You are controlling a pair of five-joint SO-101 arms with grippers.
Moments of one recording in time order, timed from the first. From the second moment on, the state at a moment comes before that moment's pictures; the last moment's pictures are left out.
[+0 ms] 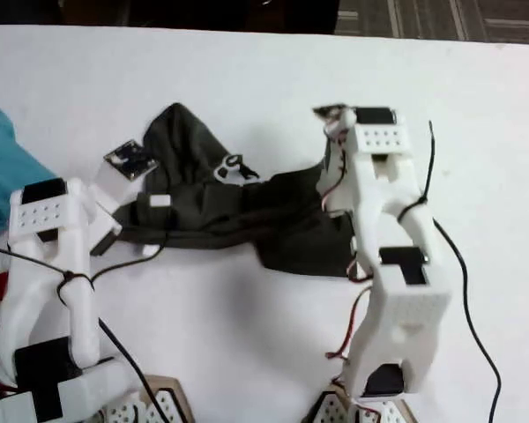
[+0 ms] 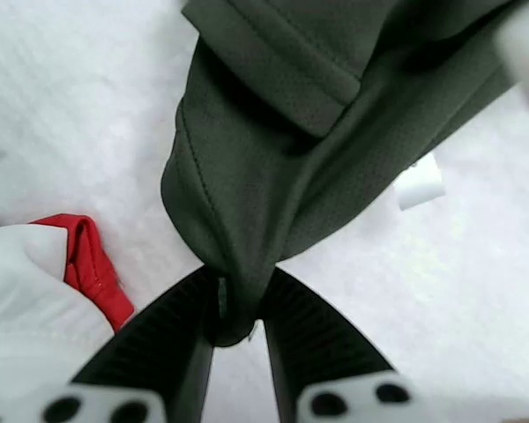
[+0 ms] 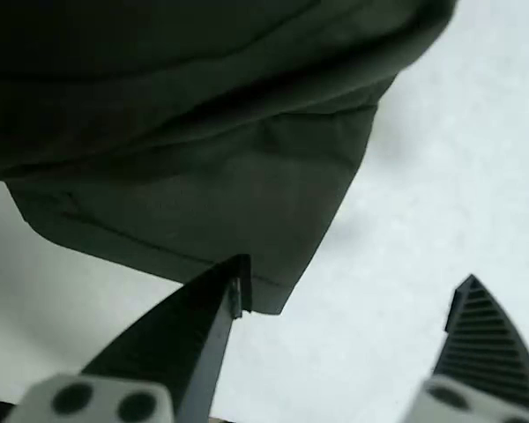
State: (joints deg) left arm -23.7 -12.9 35.3 67.2 -53.3; right arm -6.2 22.7 -6.6 91.9 17.3
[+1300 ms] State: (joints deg) left arm -23.7 -12.9 35.3 67.2 -53.3; right arm -18.3 12.2 26.2 71.9 16.6
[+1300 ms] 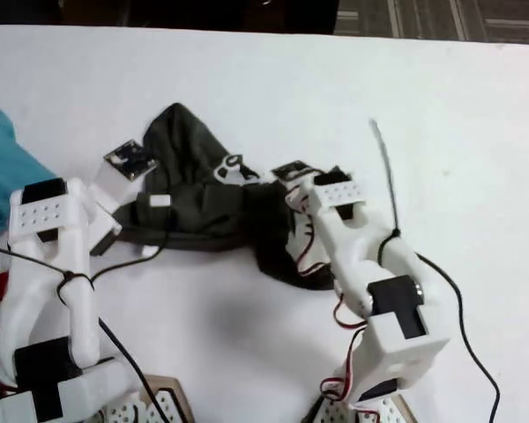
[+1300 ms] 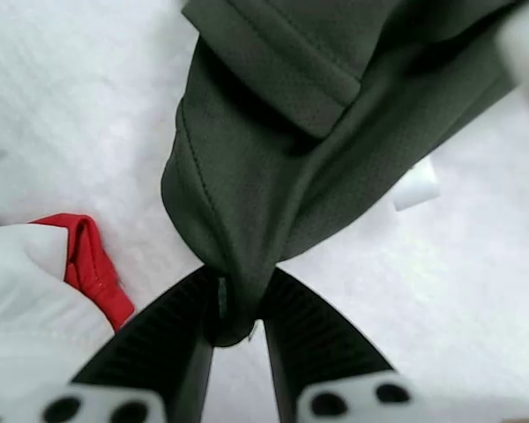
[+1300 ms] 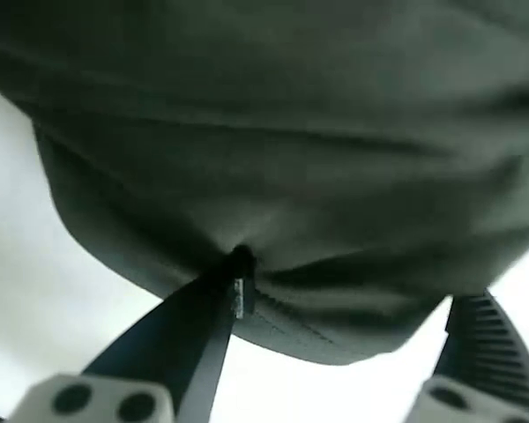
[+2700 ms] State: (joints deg) left arm -19.9 -13.5 -1.4 89.3 -37.1; right arm -4.3 -24.4 17.7 58.8 23.3
